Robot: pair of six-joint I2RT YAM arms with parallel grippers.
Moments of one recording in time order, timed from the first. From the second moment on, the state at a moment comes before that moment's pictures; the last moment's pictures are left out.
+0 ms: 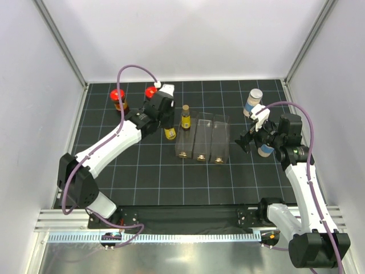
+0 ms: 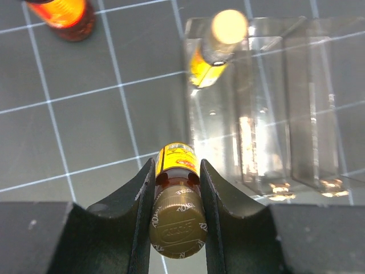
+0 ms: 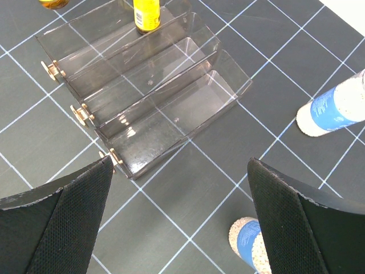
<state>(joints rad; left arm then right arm) -0.65 1.54 1.38 -0.55 -0.27 -0.35 -0.02 0.89 0.83 -0.47 -0.64 -0.48</state>
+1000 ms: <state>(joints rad) -0.69 1.89 1.64 -0.57 -0.18 -0.36 -0.03 0.89 0.83 -0.47 -0.64 -0.48</state>
